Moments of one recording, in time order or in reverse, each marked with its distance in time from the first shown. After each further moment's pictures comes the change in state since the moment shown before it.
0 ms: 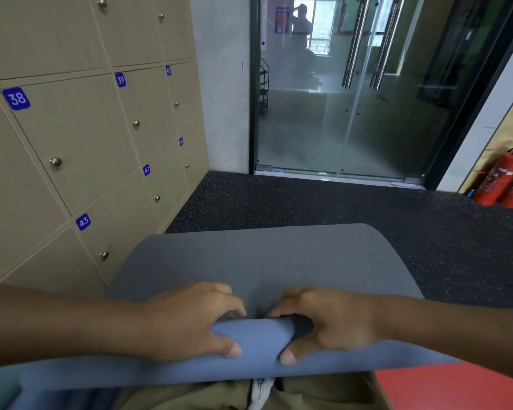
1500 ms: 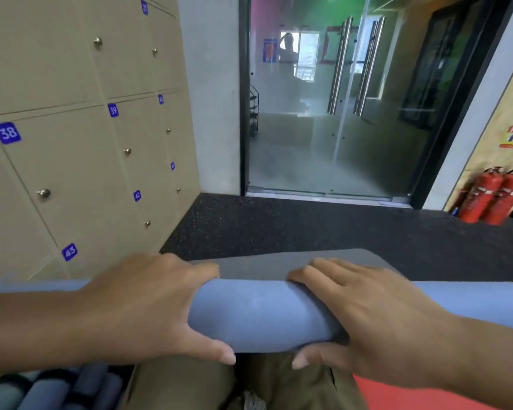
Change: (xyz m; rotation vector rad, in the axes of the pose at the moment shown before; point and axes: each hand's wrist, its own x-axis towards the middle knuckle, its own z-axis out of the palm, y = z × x) left_hand -0.038 0.044 -0.107 0.346 0.175 -0.278; right_hand -0.079 -0.061 -0.063 -0.494 0.542 0.082
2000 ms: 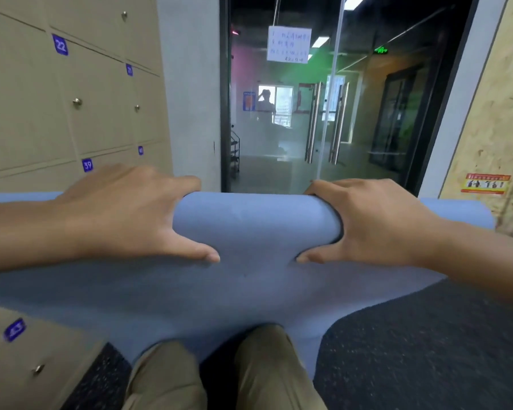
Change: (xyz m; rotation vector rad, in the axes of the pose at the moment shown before) left_hand 0.101 -0.060 -0.141 0.129 0.446 -0.108; right_hand 0.105 0.113 -0.119 -0.277 0.196 0.218
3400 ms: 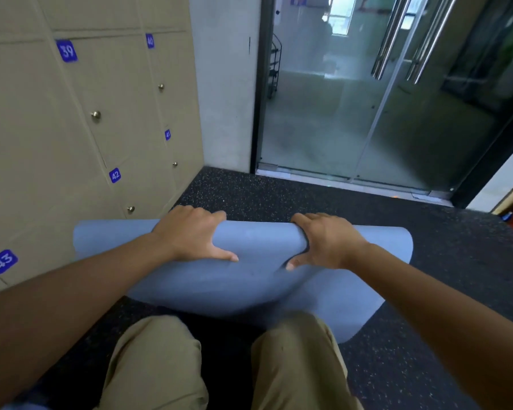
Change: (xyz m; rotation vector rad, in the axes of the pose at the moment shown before) left_hand 0.152 -0.027 0.401 -0.042 -0.251 0.114; right_hand 0.164 0.035 0.393 0.236 -0.417 -0.069
